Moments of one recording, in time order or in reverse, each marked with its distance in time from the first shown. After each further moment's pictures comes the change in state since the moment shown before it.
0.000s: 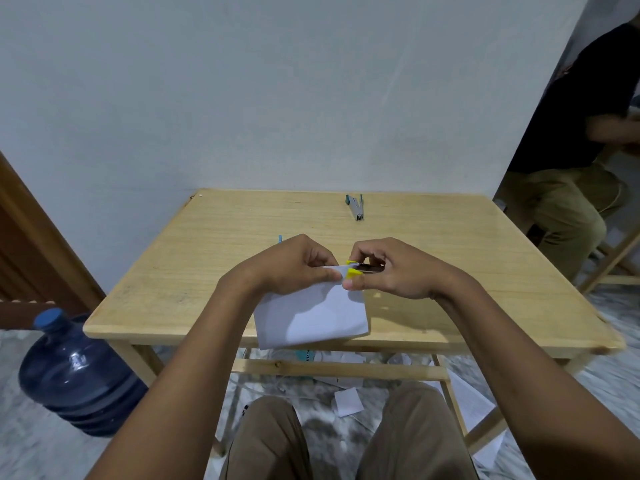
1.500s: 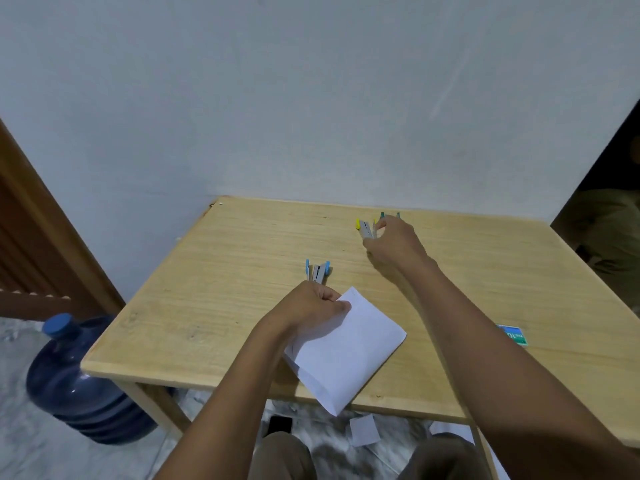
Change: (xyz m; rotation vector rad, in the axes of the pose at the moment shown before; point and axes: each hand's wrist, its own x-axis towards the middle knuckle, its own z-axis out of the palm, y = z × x) left_hand 0.036 -0.065 0.020 -0.377 0.143 -0.380; right_hand 0.176 0.087 0.008 -0.132 0.506 0.508
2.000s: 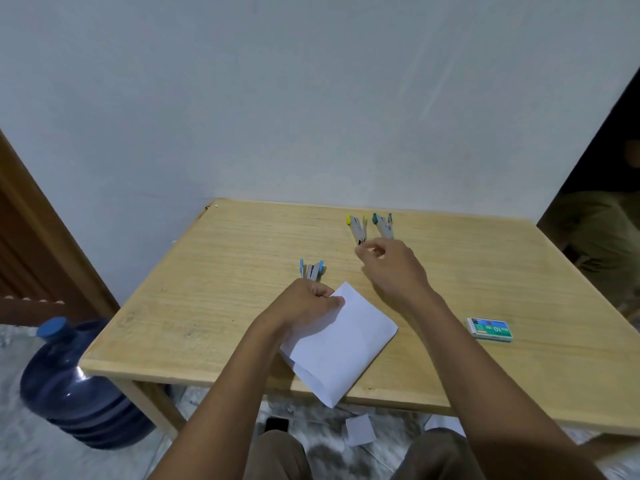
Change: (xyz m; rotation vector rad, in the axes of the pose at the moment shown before) left_hand -0.004 0.002 0.000 -0.065 0.026 -0.022; right_hand -0.070 0.001 -0.015 0.165 -0.040 -0.004
